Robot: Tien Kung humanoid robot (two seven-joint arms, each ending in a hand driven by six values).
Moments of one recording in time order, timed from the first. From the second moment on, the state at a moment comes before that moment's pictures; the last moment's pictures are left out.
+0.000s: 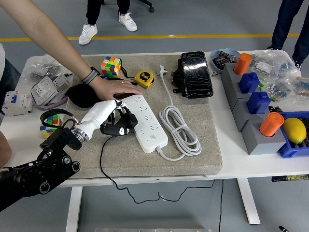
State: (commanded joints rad) left arm -0.55 0.27 -0.55 -0.96 1.60 0.41 -0.12; right arm 0.08 -0.26 0.60 0.34 -0.27 -0.10 0.00
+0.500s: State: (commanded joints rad) left arm -0.55 0.27 -0.57 -0.96 1.61 0.37 -0.08; right arm 0.08 -0.26 0.61 0.35 -0.28 -0.10 0.00
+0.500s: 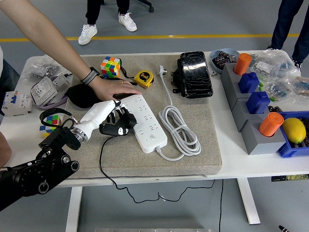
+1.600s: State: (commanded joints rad) left arm -0.35 0.34 -0.73 -1.22 1.58 0.50 -0.26; right arm 0.08 -0.26 0.61 0.35 -0.28 -0.10 0.00
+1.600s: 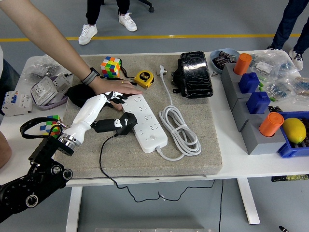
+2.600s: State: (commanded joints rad) left arm -0.31 0.36 -0.71 -1.18 1.68 0.42 -0.20; right arm 0.07 -0.26 0.62 0.35 -0.29 -0.10 0.03
